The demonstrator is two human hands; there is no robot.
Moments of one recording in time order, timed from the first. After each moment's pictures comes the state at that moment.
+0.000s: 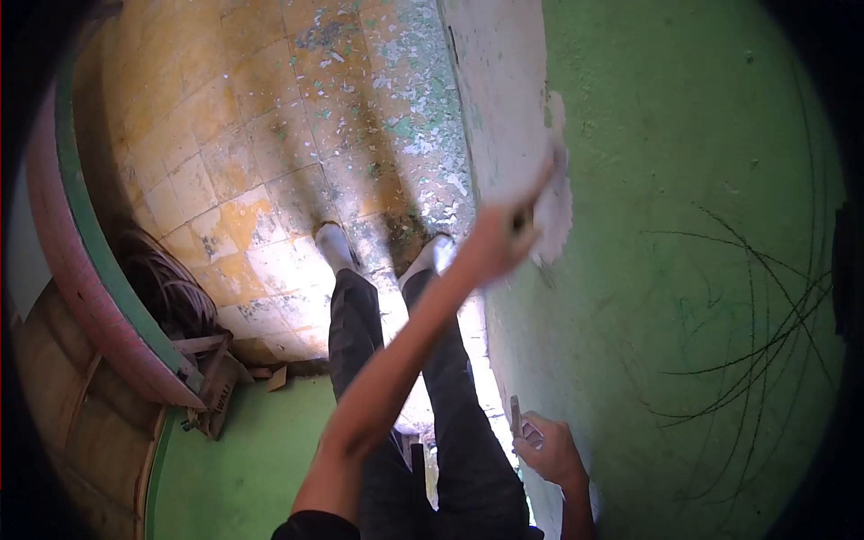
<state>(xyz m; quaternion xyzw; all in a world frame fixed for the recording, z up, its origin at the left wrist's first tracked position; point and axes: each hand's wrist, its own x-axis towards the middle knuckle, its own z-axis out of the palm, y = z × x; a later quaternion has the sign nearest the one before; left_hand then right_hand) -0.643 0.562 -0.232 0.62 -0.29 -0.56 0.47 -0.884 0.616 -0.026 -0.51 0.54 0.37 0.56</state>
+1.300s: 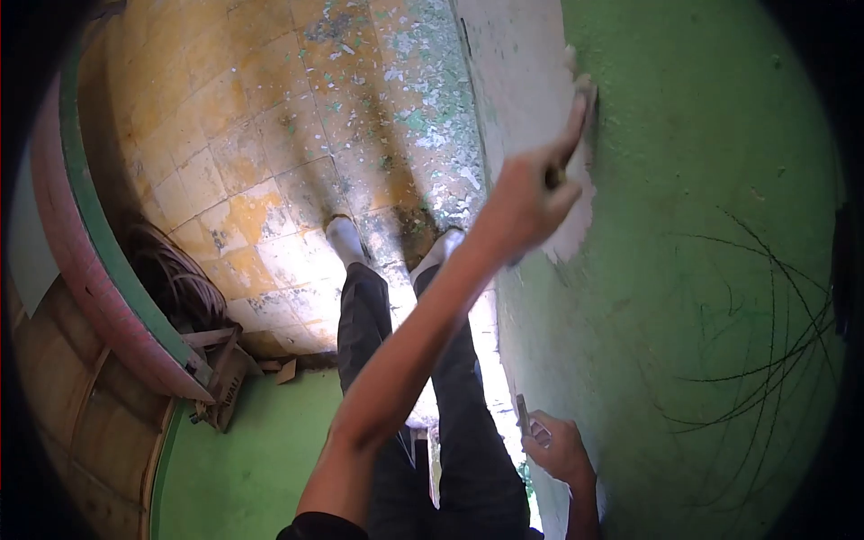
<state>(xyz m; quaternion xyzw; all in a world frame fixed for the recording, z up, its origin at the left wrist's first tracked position) -0.618 0.536 -0.198 0.61 -0.26 -0.53 0.52 -0.880 0.619 -0.027 -0.50 0.53 0.40 0.56</state>
